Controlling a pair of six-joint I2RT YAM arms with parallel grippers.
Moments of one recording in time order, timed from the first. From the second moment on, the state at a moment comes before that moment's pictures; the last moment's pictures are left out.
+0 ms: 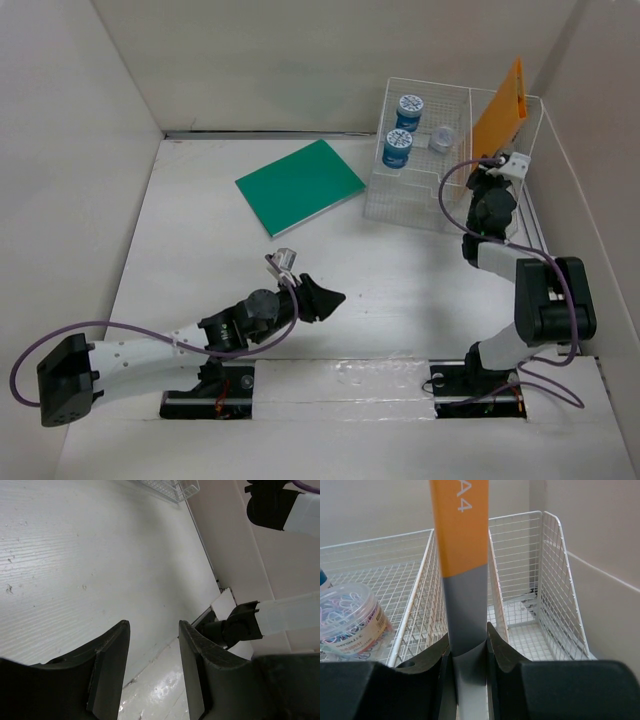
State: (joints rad) left arm -1.16 0.81 0.31 0.31 -0.28 -0.93; right arm 0.02 1.53 0.67 1.15 0.34 0.06
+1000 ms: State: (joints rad) left arm -1.16 0.84 0.30 0.34 -0.31 -0.93; right arm 0.01 1.62 0.73 1.24 0.38 -0.08
